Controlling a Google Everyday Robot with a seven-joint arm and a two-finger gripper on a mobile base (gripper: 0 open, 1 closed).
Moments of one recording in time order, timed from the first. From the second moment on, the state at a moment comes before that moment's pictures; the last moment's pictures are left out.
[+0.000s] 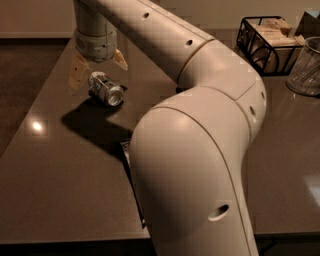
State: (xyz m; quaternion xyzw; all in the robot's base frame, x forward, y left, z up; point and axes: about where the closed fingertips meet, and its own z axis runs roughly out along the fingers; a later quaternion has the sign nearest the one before) arm 0.661 0.143 0.890 -0.38 0.92 0.06 0.08
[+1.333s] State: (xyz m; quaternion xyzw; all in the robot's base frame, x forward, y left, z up) arm 0.686 0.147 0.862 -0.29 0.96 0.01 0.07
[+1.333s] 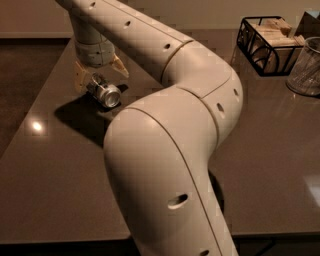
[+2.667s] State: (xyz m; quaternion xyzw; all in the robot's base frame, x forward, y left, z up) arm 0.680 0.153 0.904 -0.36 0.92 0.04 0.15
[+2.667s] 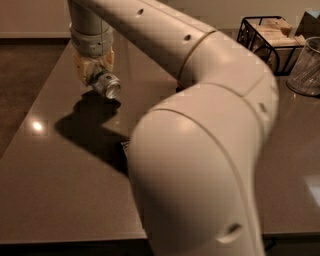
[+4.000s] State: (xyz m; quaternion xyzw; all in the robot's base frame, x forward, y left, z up) arm 0.666 0.146 0.942 -0.42 0.78 0.27 0.38
